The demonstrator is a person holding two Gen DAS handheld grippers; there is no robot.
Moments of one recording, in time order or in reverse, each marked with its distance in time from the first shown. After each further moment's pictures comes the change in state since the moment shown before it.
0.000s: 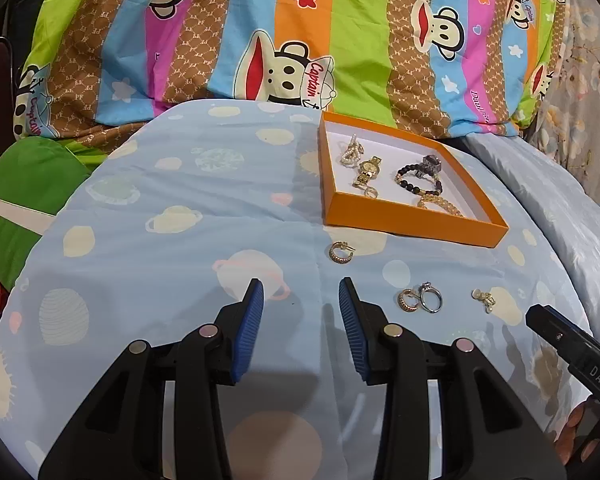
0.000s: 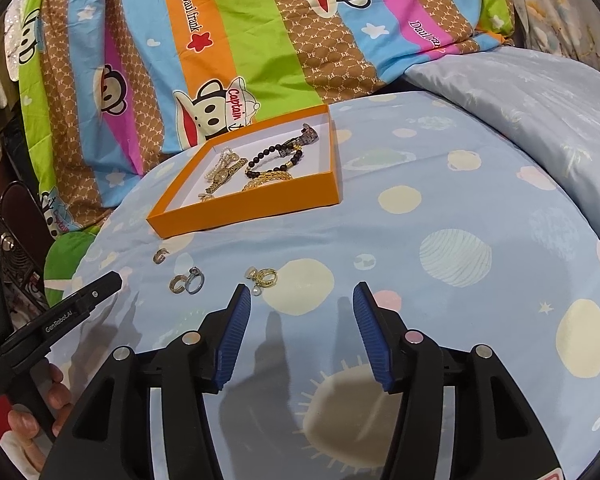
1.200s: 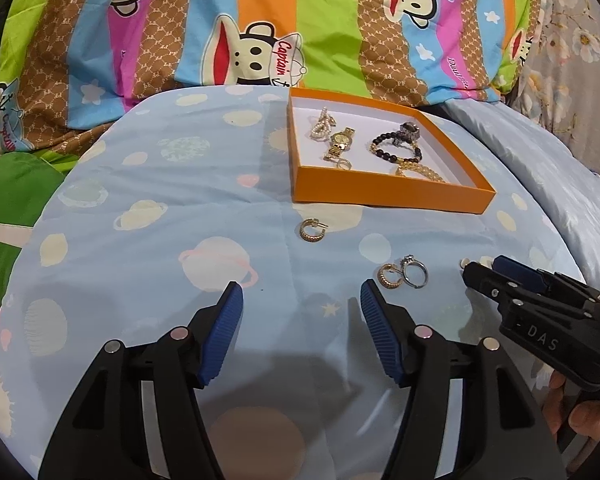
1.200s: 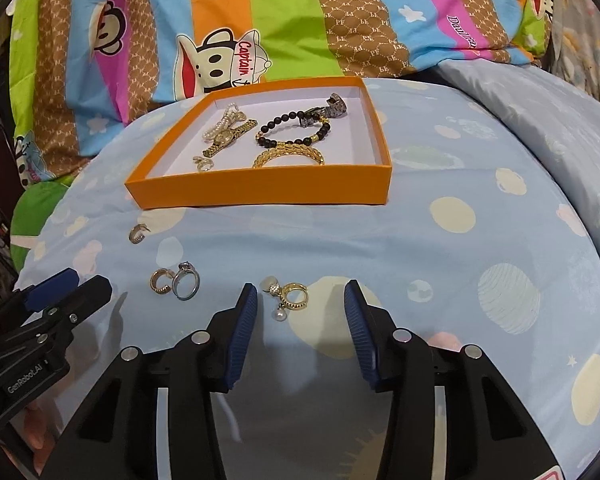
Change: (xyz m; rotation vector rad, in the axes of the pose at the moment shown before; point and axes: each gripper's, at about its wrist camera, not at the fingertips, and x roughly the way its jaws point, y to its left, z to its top) left arm 0.009 -0.016 -0.002 0.103 0.080 -0.050; right arm 0.048 0.041 0.014 -0.151 0.130 -0.118
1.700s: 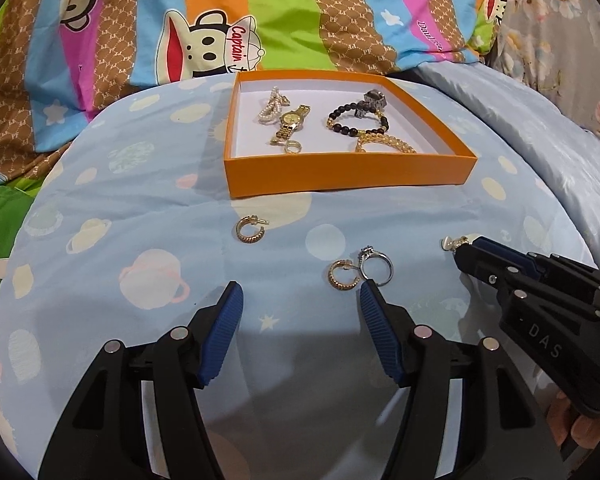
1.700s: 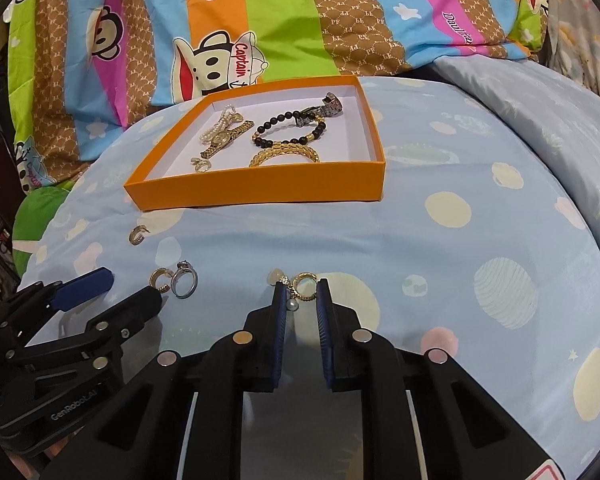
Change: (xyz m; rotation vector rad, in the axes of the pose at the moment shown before) left arm 0.024 -0.037 0.008 0.124 0.074 -0.007; right arm -0.001 -0.006 -0.002 0.029 -0.003 0.022
